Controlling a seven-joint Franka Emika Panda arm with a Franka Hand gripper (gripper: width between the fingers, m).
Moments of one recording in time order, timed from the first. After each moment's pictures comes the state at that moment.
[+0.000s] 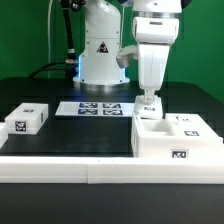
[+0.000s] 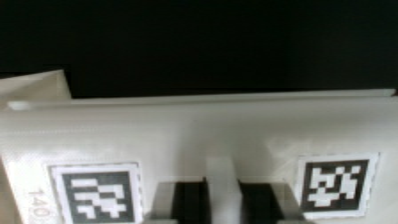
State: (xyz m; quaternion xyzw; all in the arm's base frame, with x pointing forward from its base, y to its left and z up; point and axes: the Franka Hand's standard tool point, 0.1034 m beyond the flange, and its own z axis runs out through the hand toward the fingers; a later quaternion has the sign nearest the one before) arm 0.449 0.069 0.061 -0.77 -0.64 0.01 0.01
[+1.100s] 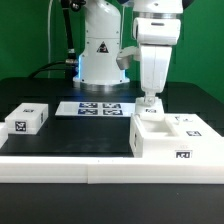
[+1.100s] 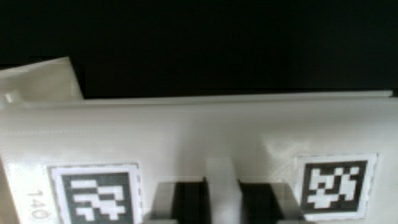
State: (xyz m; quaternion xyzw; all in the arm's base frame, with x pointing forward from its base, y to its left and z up) arm 0.461 0.066 0.060 -0.75 -0.66 0.01 0.01
